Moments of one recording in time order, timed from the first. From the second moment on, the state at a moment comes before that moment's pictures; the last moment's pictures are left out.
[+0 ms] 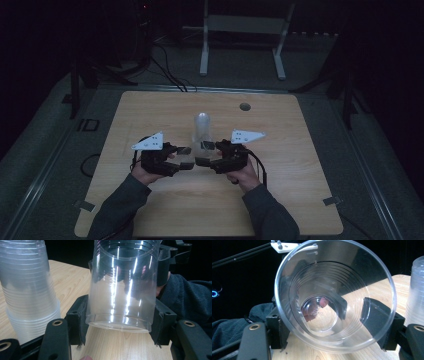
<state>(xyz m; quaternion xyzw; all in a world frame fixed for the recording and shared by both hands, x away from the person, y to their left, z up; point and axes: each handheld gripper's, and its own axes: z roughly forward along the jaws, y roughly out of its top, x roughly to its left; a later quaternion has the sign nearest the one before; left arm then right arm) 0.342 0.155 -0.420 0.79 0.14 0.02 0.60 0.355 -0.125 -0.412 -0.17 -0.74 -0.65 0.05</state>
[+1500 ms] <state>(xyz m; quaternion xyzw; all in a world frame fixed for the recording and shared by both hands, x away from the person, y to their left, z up) 0.330 0.136 -0.404 0.85 0.17 0.14 0.48 0.348 -0.118 -0.402 -0.17 -0.78 -0.60 -0.04</state>
